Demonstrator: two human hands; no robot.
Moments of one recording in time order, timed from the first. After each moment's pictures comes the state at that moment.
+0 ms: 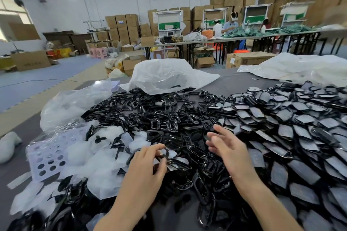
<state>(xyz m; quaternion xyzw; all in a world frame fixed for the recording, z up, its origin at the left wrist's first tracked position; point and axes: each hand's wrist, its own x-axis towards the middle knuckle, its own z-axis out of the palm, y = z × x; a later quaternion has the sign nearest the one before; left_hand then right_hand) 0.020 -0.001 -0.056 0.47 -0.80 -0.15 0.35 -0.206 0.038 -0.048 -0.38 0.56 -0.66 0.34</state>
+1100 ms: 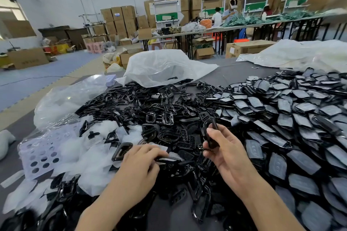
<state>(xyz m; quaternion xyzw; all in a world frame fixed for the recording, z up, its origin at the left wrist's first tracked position) 0.024 -0.012 -0.050 0.43 -0.87 -0.11 0.21 -0.197 0.043 -0.050 -0.25 0.38 -0.72 0.53</state>
